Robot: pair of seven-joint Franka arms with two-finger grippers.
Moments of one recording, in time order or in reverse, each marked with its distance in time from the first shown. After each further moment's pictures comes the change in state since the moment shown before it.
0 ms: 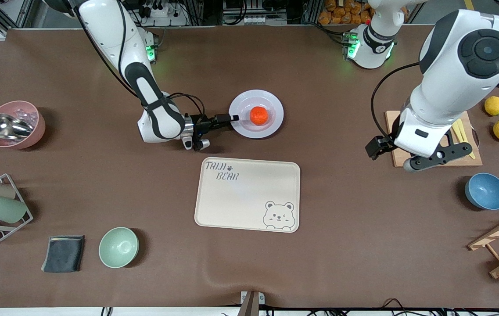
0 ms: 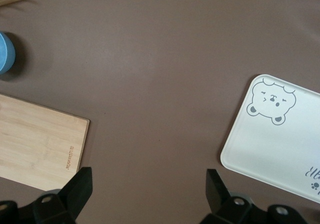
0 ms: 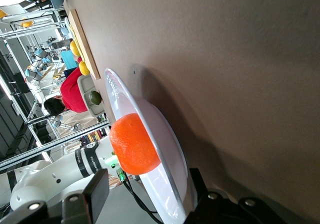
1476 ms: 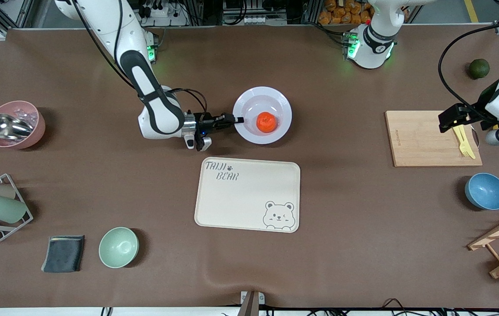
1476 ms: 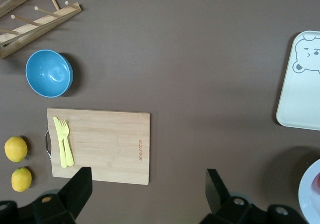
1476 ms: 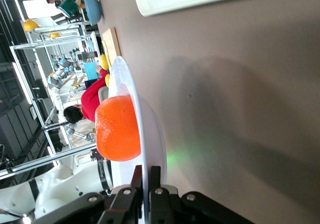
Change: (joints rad) left arm -0.160 -0.151 0.454 0.031 -0.132 -0.177 0.550; right arm 0.020 -0.089 -0.015 0.006 0.093 0.008 -0.020
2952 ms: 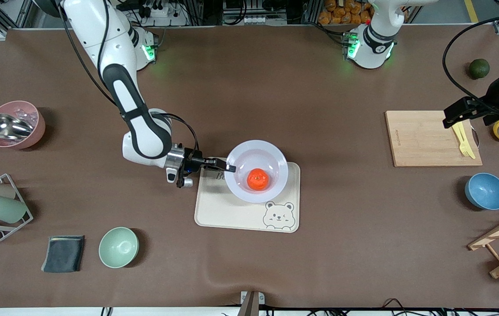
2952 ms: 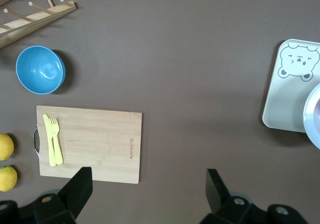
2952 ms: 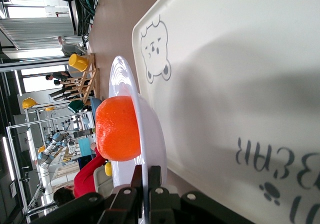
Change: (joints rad) left arm -0.044 -0.027 0.079 -0.009 -0.062 0.004 0.000; right arm -0.085 0.149 -0.007 0.346 0.013 0.256 0.163
